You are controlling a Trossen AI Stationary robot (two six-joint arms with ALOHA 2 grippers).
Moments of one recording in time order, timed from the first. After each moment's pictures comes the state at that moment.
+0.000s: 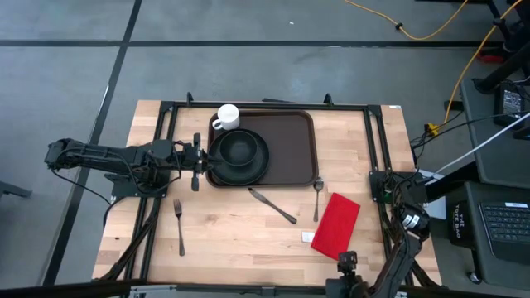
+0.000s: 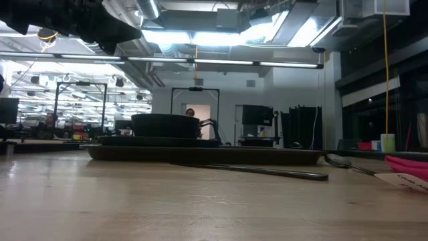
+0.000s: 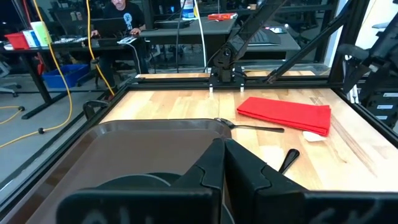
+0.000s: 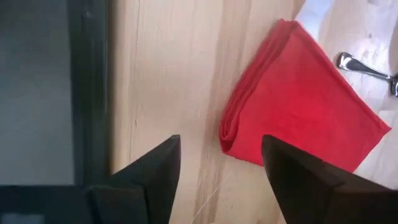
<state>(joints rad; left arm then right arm) 0.00 0.59 0.35 0.10 -0.11 0.01 1.08 2.29 1.96 -1.52 0.27 0.97</state>
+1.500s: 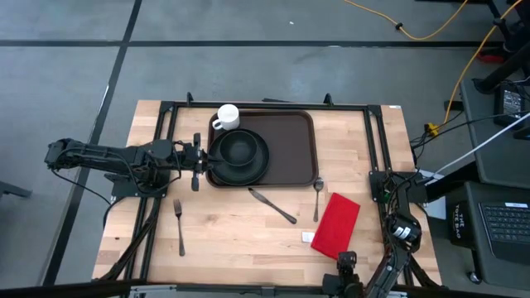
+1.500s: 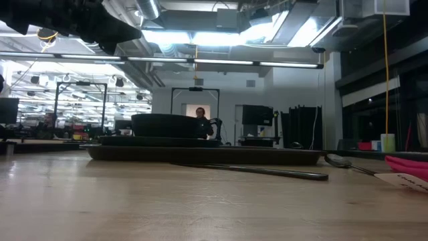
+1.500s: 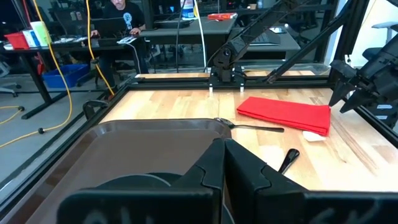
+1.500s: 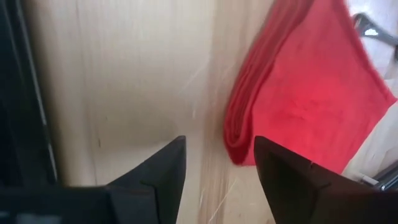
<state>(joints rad) 0.00 0.59 0.35 0.10 -0.11 0.01 1.08 2.42 1.96 -1.57 0.24 1.08</state>
